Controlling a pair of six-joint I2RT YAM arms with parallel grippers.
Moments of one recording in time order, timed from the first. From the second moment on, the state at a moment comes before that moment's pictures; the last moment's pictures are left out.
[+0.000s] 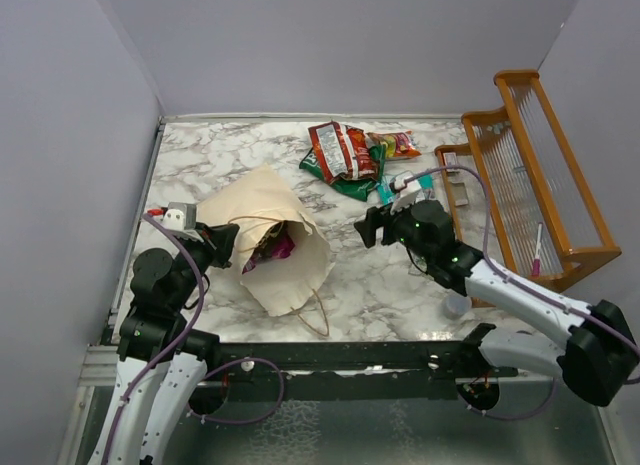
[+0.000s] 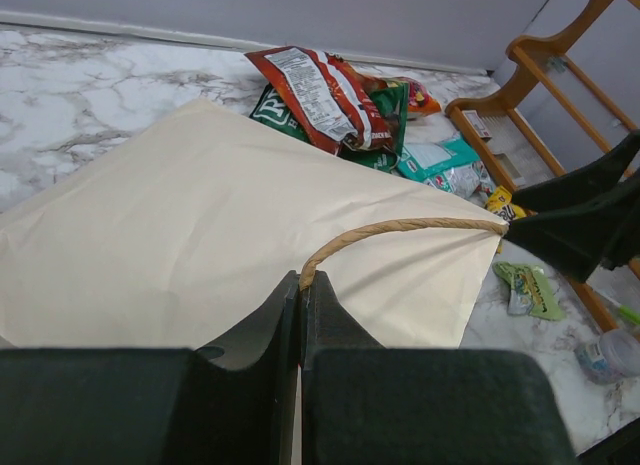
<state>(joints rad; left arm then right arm) -0.24 0.34 0.64 -0.38 0.15 -0.35 0.69 1.16 0.62 0.18 0.10 0.16</state>
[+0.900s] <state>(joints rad) -0.24 0.34 0.64 -0.38 0.15 -0.35 1.18 1.18 0.63 0.42 -0.16 -0.27</state>
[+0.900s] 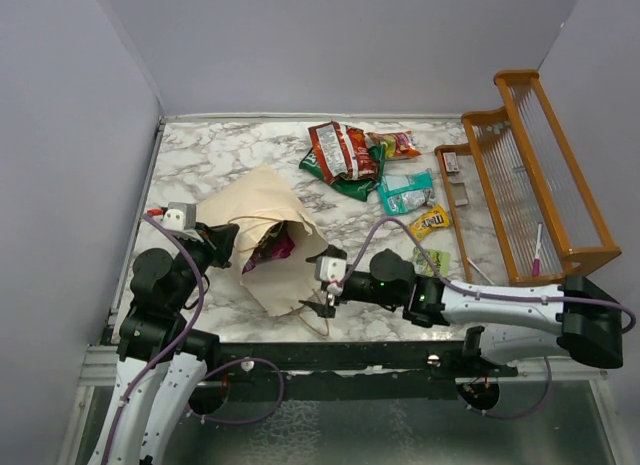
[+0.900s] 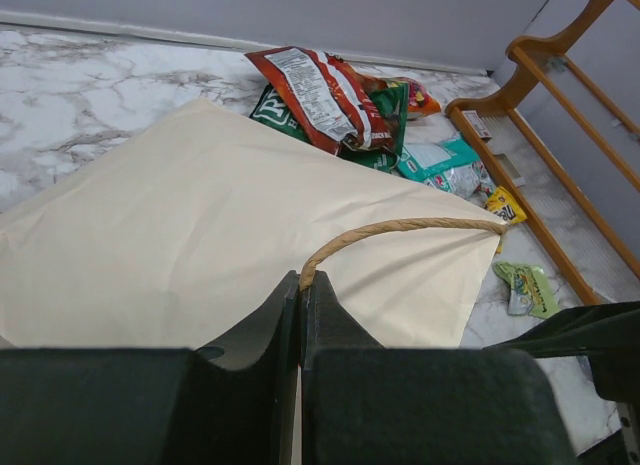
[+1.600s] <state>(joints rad) -0.24 0.32 0.64 -0.38 0.15 -0.35 1.21 1.73 0.84 0.63 -0.05 -1.23</state>
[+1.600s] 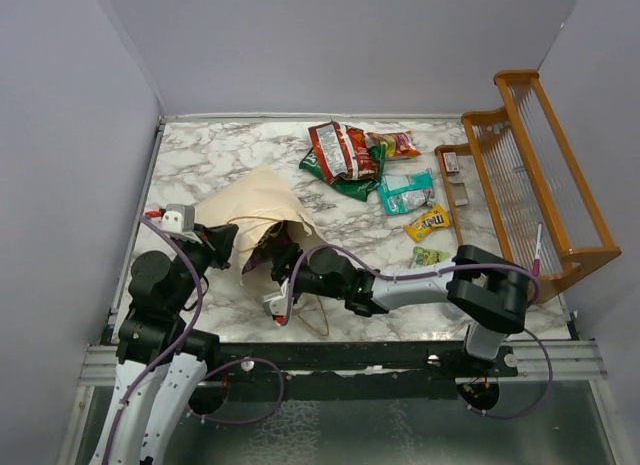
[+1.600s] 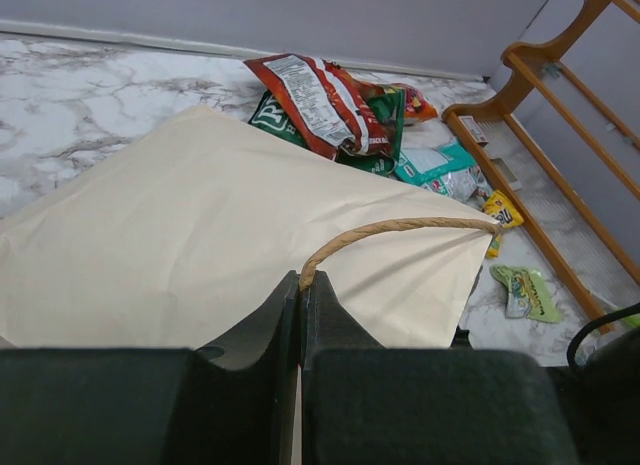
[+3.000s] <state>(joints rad) -0.24 0.31 0.64 -0.38 0.15 -0.35 1.05 2.03 1.14 0.57 -0.15 -1.38</state>
